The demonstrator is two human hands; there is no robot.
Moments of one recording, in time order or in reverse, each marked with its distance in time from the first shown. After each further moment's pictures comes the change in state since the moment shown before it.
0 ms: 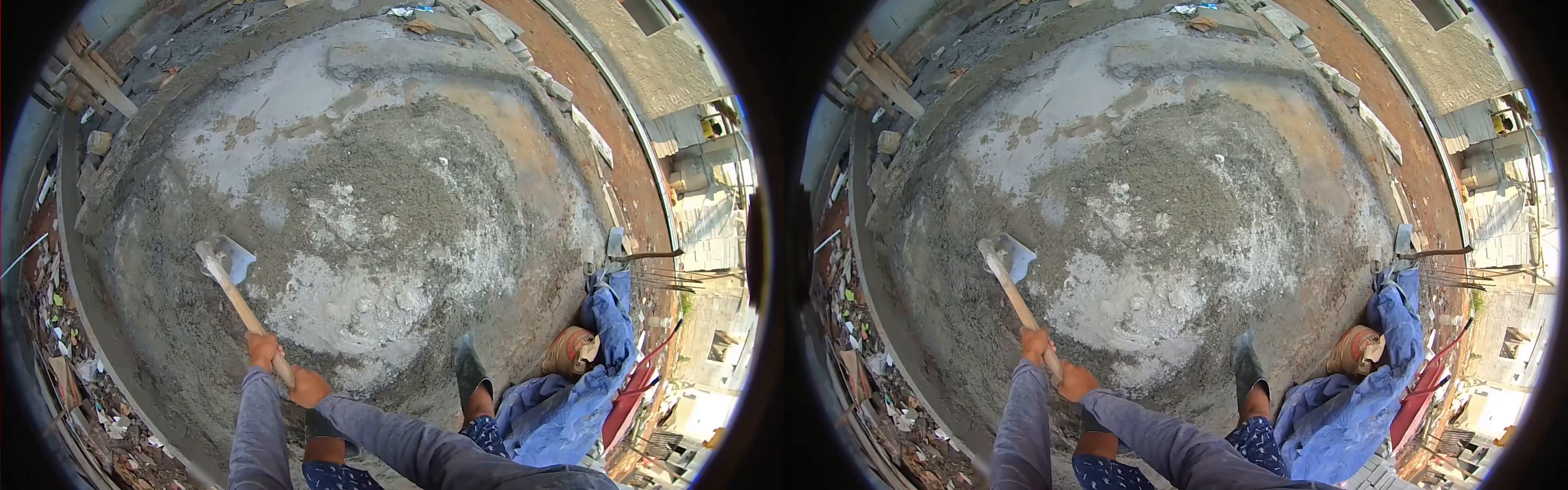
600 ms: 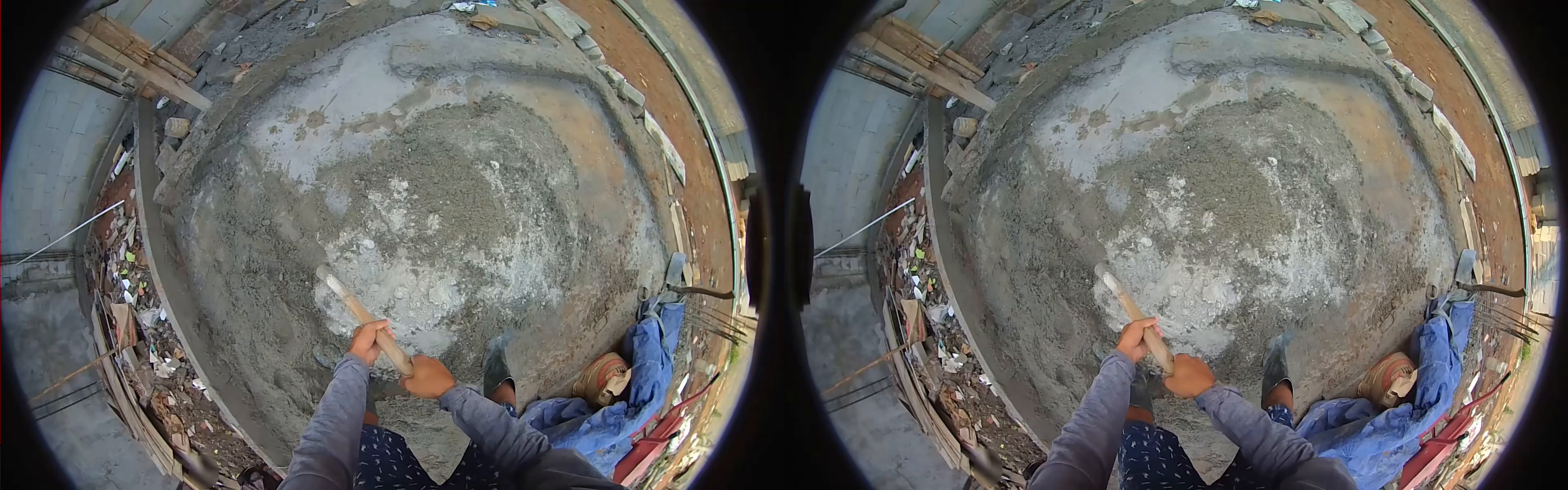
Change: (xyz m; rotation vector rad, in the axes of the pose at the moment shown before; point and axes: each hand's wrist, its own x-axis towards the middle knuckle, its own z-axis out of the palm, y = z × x) left_hand -0.187 0.019 0.136 -0.550 -0.412 -0.290; right_hand -0.169 0.042 -0.238 -0.205 -0.135 0.053
